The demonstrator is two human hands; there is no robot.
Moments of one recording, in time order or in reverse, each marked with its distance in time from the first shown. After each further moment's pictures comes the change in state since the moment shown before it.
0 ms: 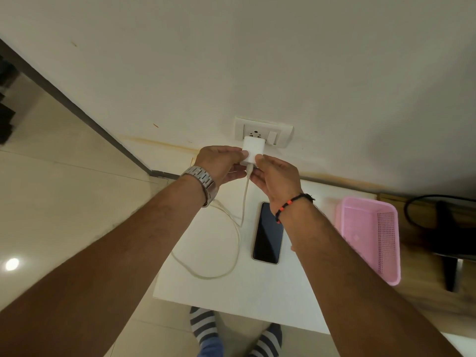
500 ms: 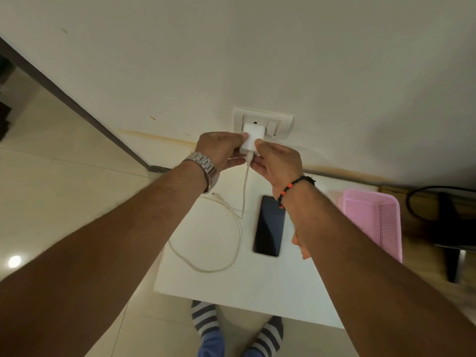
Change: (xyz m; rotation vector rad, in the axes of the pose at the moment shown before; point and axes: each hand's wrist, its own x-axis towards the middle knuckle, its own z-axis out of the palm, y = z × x) left_hand 0.011 0.004 0.004 0.015 0.001 0.035; right_hand 0.011 -0.005 0.000 -0.060 -0.001 -0.023
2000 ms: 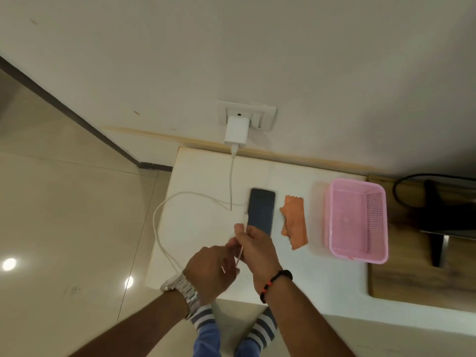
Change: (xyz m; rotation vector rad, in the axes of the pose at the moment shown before) left_hand -0.140 -0.177 -0.032 1.312 -0.275 0.167; right_hand -0.102 0.139 -0.060 -0.255 0.002 0.293
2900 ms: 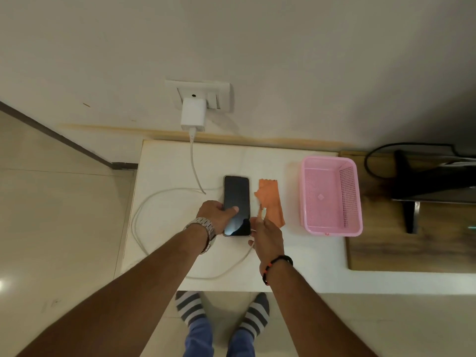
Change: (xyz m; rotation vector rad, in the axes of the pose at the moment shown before) left_hand 0.121 0.036 0.027 -0.575 0.013 -0.388; right_hand 0.028 0.025 -0.068 0.076 0.288 0.014
